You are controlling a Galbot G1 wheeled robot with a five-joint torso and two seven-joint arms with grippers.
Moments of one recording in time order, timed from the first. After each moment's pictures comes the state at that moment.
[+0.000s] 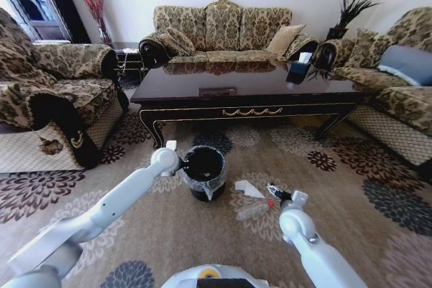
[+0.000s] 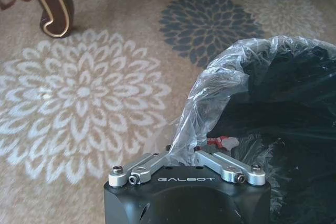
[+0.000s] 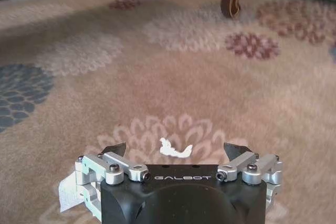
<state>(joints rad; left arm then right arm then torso) 0.48 -0.93 0.23 -1.73 -1.72 0.74 -1.01 -1.22 1.10 0.34 1.85 0.96 -0.40 0.91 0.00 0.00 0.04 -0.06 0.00</state>
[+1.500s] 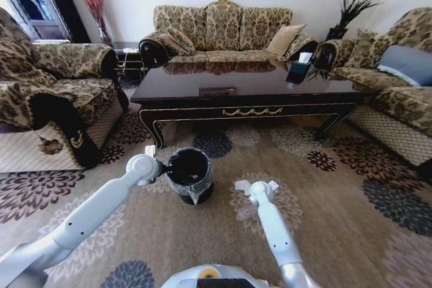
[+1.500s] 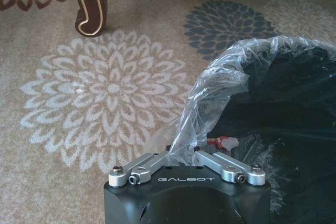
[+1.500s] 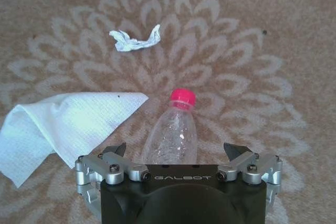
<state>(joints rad) 0.58 -0.81 0.12 -1.82 -1.73 0.74 -0.98 -0.88 1.50 0.49 1.29 1.07 -0.44 1.23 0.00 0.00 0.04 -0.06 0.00</state>
